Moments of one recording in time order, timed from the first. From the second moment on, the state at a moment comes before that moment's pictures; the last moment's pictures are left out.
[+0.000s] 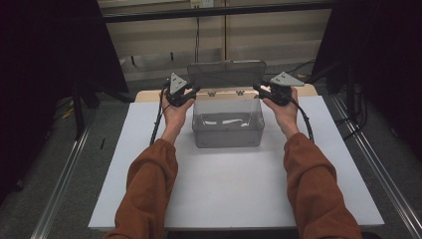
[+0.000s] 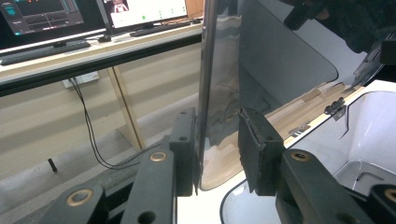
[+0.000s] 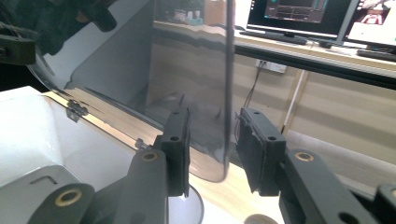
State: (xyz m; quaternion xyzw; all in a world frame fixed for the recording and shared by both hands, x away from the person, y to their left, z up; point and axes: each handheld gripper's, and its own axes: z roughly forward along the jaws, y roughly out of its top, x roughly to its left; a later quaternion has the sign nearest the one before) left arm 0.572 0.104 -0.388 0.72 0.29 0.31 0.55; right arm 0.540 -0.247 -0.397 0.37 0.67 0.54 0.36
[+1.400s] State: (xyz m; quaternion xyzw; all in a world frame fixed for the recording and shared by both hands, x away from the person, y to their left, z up) left arm 0.593 0.103 -0.398 0.73 0.33 0.26 0.54; right arm 0.564 -0.240 -0.406 0.40 0.68 0.52 0.33
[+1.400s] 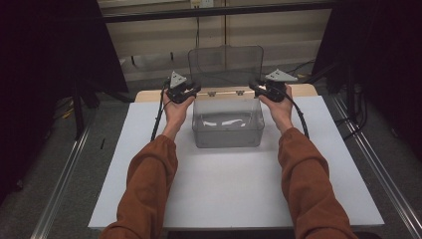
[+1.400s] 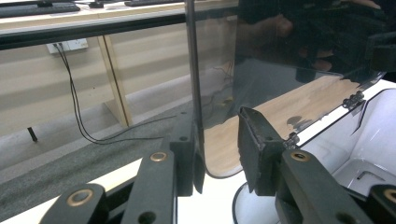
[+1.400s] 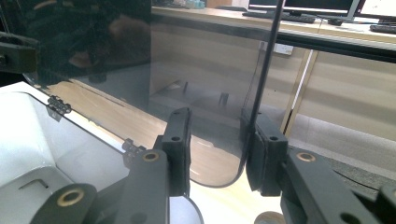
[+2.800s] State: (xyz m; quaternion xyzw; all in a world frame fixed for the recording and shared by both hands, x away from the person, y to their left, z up) left arm 0.611 0.096 -0.400 0.74 0.38 0.20 0.52; right arm 0.581 -0.242 -0.404 0.45 0.69 0.51 0.27
